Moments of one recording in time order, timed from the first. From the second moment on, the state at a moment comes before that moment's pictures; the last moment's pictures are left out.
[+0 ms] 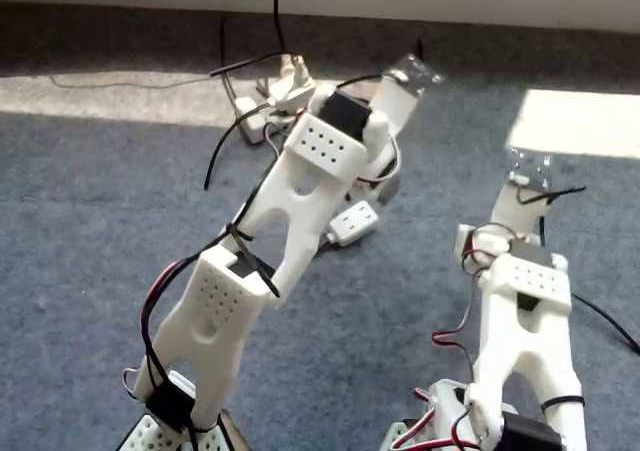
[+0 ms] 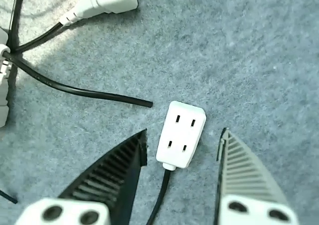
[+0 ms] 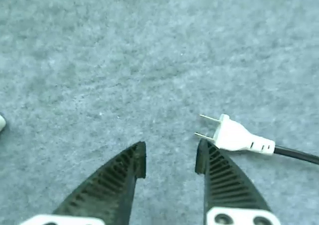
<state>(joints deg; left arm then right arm) 28.1 45.8 -62.3 98.1 -2.9 13.9 -26.5 51.6 43.9 7.9</state>
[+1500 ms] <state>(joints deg) 22.3 56.9 -62.8 94.0 18.7 26.9 42.1 -27.3 98.3 76.4</state>
